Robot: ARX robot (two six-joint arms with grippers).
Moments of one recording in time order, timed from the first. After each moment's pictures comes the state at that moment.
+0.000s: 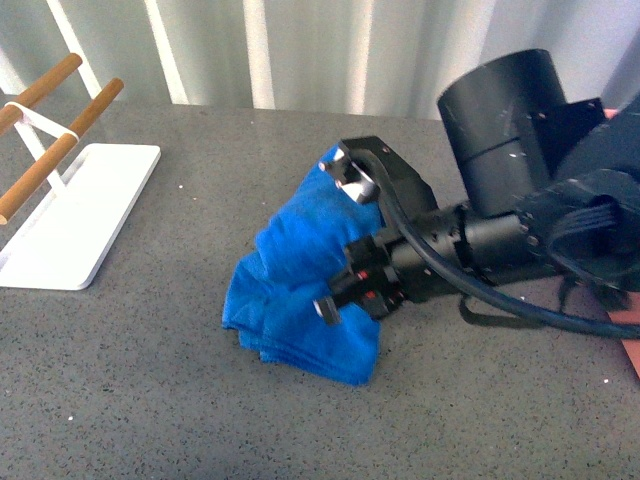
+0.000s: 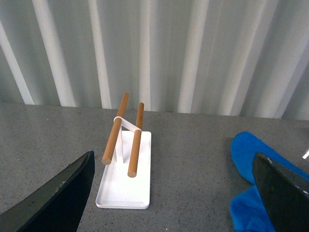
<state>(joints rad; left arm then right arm) 0.00 0.00 0.02 0.00 0.00 0.00 0.39 2.11 0.92 0.25 -0.45 -0.14</state>
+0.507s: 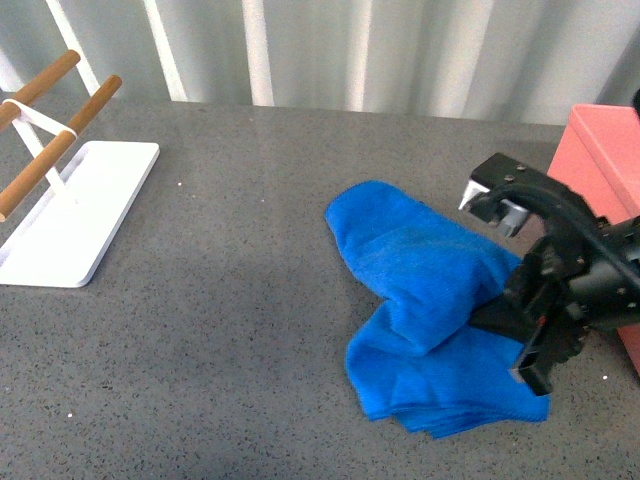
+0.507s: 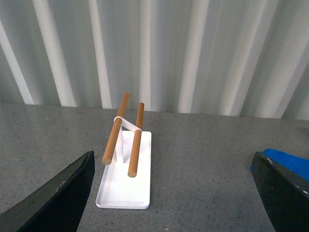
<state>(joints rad) 0.00 0.00 0.02 0.00 0.00 0.00 0.12 1.88 0.81 -0.06 -0.42 -0.63</state>
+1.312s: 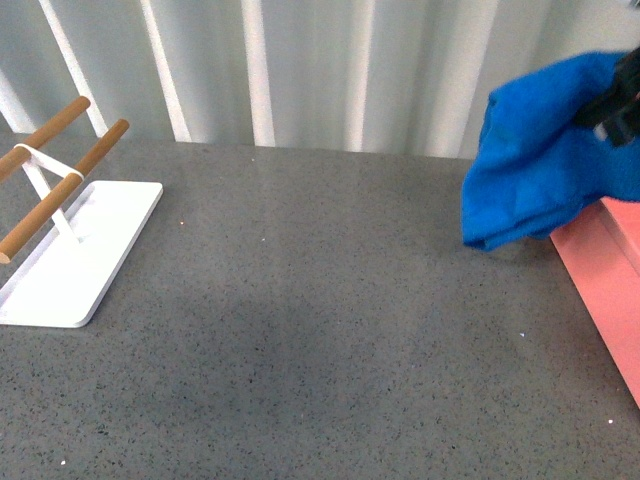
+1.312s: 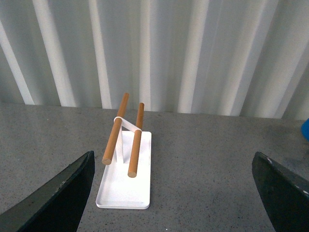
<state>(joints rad) 0.00 0.00 0.02 0.00 0.00 0.00 0.00 1.76 1.15 -0.09 -0.27 -0.55</state>
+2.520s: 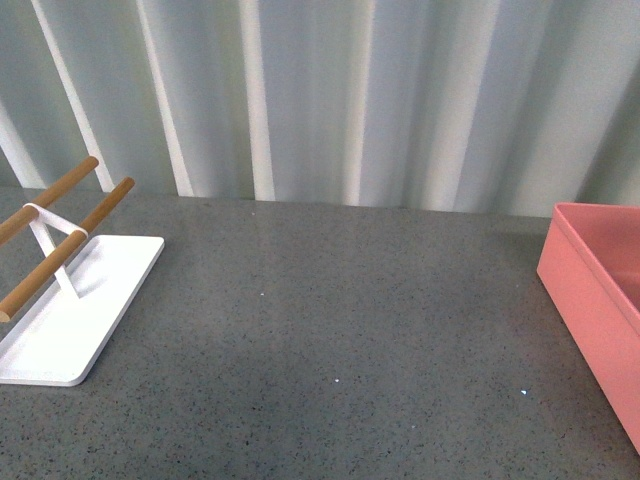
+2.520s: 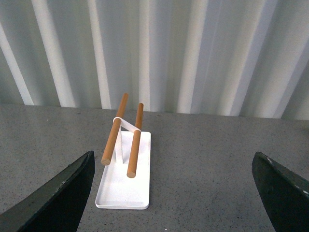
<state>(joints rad) 0.00 0.00 0.02 0.00 0.00 0.00 -0.40 1.84 1.15 -0.28 -0.14 -0.23</state>
